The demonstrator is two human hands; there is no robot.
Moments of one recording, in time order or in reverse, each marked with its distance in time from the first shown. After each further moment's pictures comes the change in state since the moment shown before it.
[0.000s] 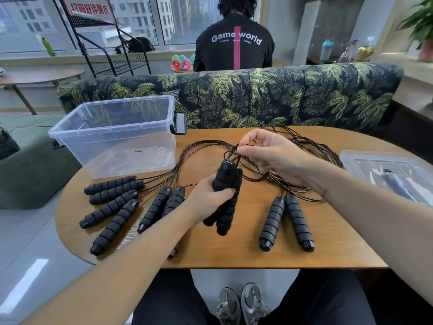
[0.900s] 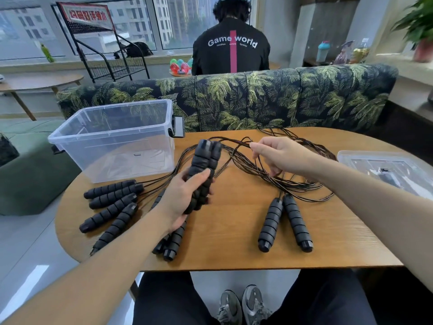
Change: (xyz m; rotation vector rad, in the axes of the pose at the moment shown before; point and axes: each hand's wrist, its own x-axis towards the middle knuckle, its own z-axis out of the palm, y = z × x) left_hand -0.007 0.000 -0.028 -0.534 0.122 -0.030; right_hand -0.006 0.004 -0.024 -0.549 0.082 0.051
